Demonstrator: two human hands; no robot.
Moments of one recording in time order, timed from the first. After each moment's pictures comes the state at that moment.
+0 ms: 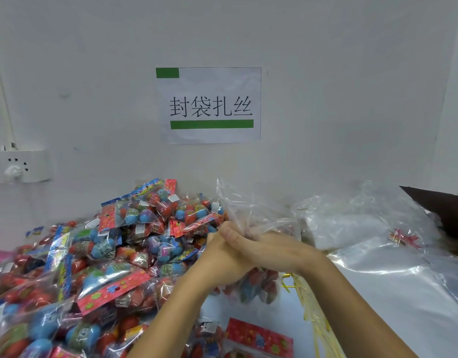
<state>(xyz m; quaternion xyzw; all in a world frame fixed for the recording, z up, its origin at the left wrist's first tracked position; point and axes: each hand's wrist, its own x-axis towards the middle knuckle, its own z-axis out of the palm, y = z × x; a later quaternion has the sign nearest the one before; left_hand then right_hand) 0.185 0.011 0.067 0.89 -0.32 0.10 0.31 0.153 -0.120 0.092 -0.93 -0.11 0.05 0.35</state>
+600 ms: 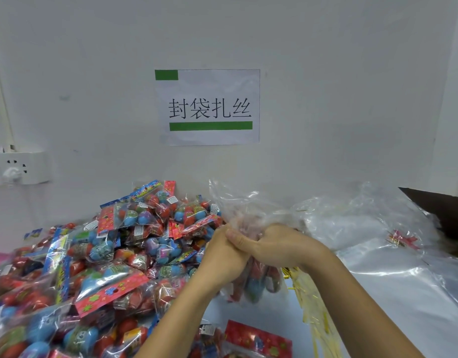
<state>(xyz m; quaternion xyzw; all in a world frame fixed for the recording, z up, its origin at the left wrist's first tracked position) 0.191 0.005 0.060 0.84 -0.26 0.14 0.46 0.157 -0.127 0.099 -0.96 -0.06 -0.03 0.28</state>
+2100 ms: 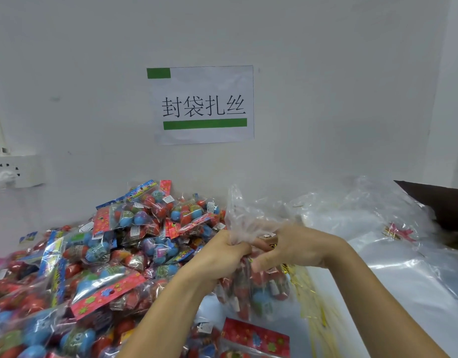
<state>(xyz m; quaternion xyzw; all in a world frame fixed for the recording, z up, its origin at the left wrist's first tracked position) 0.195 0.007 0.057 0.78 -0.27 -0.07 0.56 0.161 -0.172 0.089 -0.88 -0.20 0.04 0.43</state>
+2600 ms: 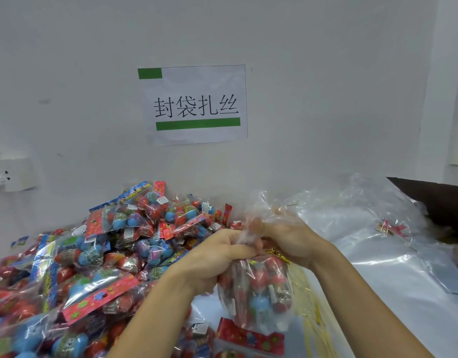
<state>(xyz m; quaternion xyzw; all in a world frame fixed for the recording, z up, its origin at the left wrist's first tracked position) 0.188 0.008 0.064 0.68 -0.30 -0.21 0.64 0.167 -0.162 0.079 -0.71 -0.21 -0.02 0.67</state>
